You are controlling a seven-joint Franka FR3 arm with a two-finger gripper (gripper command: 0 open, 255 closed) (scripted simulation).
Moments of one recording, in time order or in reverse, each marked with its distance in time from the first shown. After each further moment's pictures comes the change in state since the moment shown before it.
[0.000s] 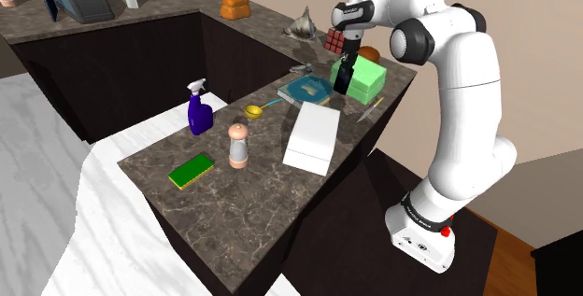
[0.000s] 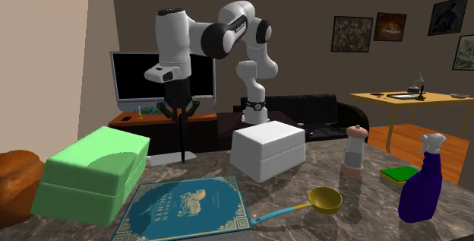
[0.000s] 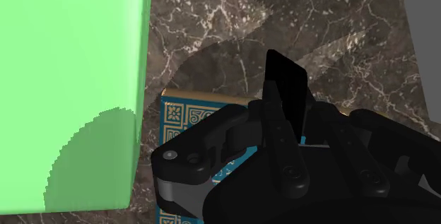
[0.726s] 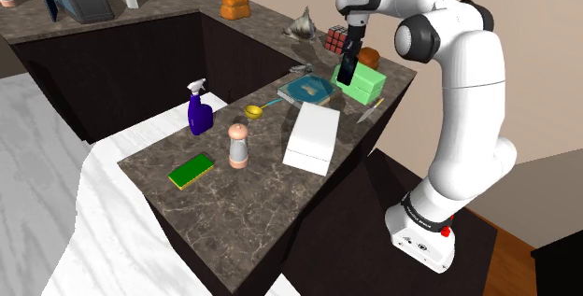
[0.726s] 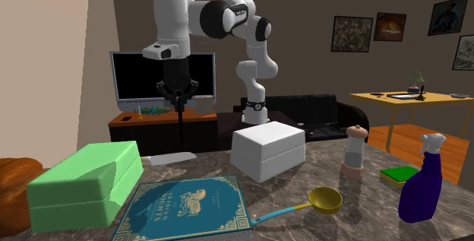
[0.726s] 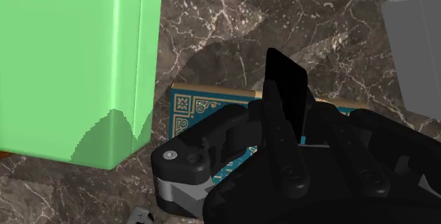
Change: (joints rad) arm -0.003 -0.041 -0.010 0.085 -0.013 -0.122 -0.003
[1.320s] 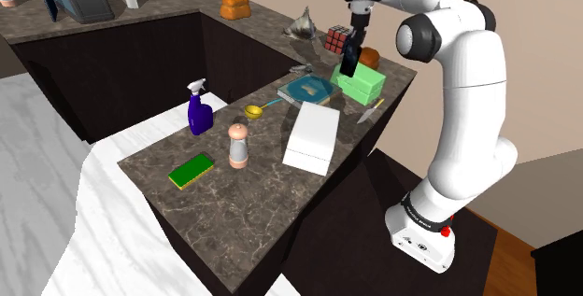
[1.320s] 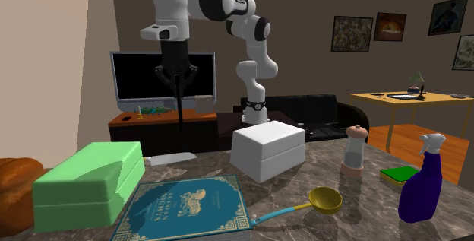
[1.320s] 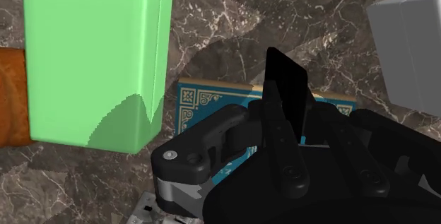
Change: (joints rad) arm -0.013 -0.005 -0.004 0.116 -0.003 -0.118 -0.004
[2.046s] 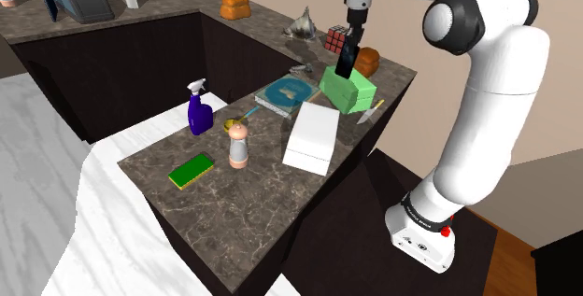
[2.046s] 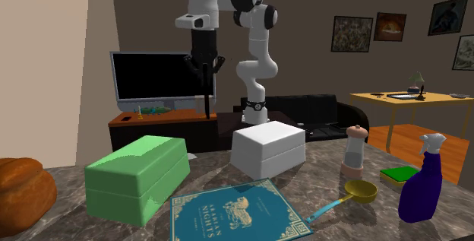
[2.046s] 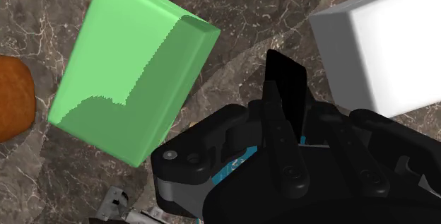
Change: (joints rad) arm 0.161 -0.268 -0.002 -0.317 -0.078 0.049 0.121
